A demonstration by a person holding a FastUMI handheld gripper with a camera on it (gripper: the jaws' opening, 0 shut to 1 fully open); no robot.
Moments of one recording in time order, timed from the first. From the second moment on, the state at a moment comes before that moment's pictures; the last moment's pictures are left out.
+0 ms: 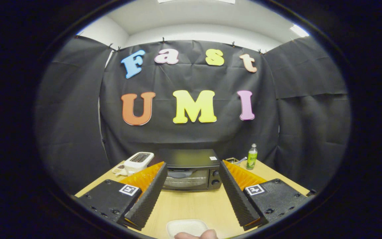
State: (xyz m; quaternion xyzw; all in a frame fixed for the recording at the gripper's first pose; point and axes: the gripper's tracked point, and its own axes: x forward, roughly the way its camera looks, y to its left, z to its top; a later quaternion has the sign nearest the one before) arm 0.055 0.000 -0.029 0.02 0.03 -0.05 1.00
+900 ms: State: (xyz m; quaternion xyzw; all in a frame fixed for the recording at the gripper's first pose) arm -0.024 0.023 -0.042 0.00 -0.01 -0.10 1.00
